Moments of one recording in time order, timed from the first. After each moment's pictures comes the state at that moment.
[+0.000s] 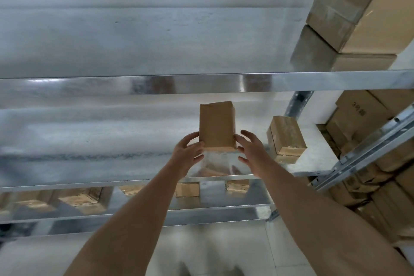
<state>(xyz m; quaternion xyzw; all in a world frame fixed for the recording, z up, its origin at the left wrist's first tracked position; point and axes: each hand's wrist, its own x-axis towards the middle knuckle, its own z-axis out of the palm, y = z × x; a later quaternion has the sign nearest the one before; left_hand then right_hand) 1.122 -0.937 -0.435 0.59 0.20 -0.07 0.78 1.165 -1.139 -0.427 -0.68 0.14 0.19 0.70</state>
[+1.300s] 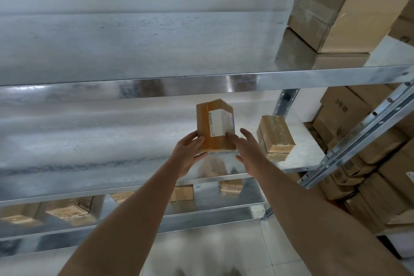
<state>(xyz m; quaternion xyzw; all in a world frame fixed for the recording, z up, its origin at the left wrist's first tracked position) 1.131 -0.957 -0.420 0.59 0.16 -0.12 0.78 1.156 -1.143 -0.418 -0.66 0.10 0.15 0.73</state>
